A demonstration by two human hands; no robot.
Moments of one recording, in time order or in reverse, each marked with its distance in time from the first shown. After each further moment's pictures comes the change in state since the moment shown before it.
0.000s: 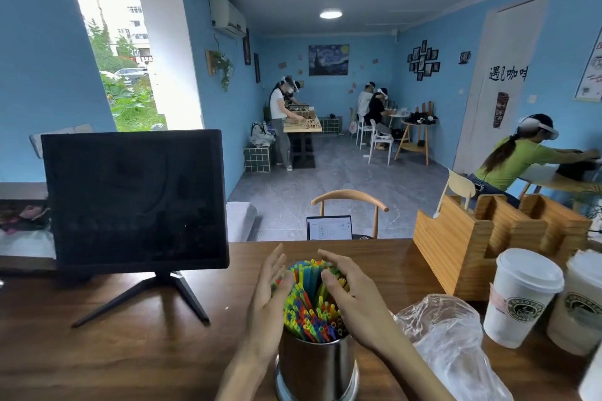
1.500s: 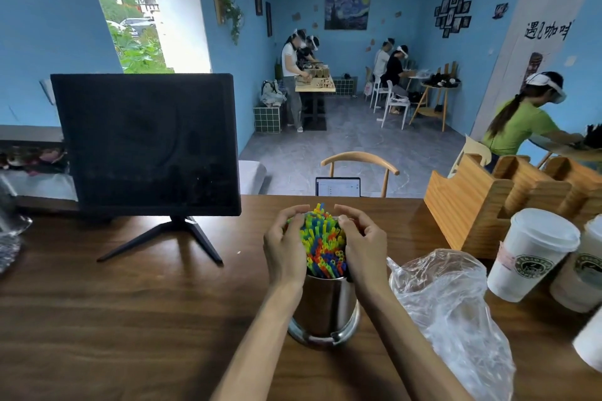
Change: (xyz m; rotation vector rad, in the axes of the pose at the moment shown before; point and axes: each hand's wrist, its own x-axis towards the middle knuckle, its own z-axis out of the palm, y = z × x) left_hand 0.009 -0.011 0.029 -0.157 0.359 -0.028; right_hand 0.004 0.006 0.035 0.464 0.362 0.287
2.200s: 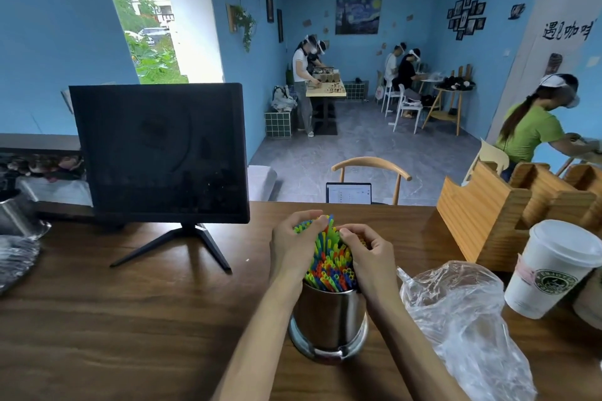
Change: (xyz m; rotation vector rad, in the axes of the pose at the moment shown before) left_hand 0.019 0.016 0.000 0.246 -0.087 -0.082; right_hand 0.002 0.004 -0.005 0.040 -0.100 -0.004
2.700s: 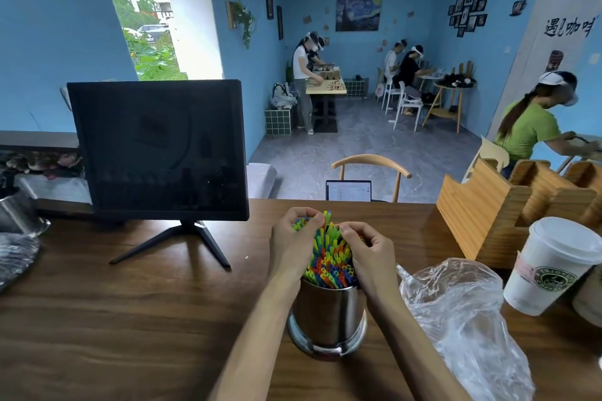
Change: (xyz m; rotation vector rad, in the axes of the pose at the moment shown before) left_hand -0.004 0.005 0.000 0.024 0.005 0.012; right_hand 0.001 0.001 -0.002 -0.030 -0.005 -0.008
